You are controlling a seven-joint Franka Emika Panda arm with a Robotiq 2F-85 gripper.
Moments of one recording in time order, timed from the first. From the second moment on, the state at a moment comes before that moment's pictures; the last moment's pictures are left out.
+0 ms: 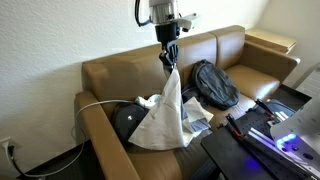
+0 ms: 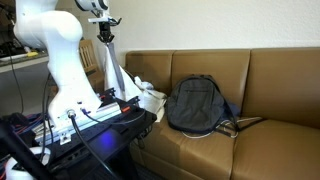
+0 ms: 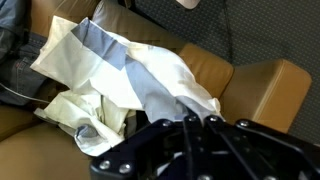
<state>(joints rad) 0.40 0.22 0.34 -1.93 0.03 1.87 0.07</state>
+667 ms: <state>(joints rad) 0.47 0.39 0.34 -1.72 0.00 1.94 0.17</state>
